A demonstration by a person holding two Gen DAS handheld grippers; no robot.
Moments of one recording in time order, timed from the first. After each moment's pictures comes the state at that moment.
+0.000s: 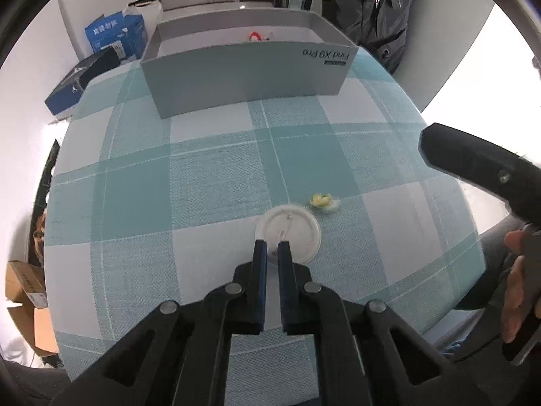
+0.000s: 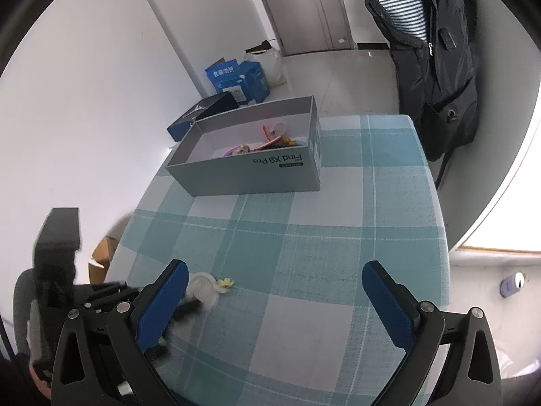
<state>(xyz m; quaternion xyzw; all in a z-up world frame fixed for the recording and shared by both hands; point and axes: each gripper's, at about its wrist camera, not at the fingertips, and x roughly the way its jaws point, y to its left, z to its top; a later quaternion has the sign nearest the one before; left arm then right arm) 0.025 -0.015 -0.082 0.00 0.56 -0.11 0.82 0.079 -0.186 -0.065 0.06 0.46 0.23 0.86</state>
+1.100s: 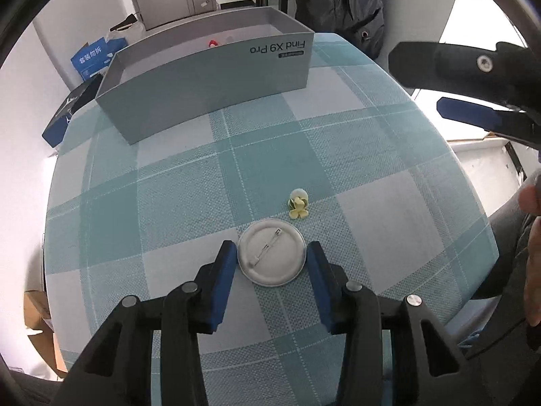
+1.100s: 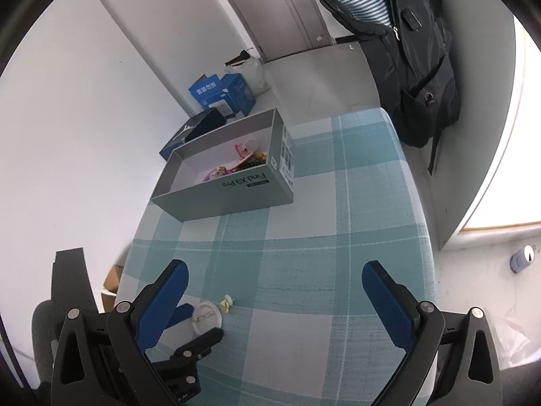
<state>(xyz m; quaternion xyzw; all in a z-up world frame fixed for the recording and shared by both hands) 0.032 -0.054 -0.088 0.06 0.54 -0.12 0.83 0.095 -0.219 -0.066 0.14 0.46 0.20 0.85</state>
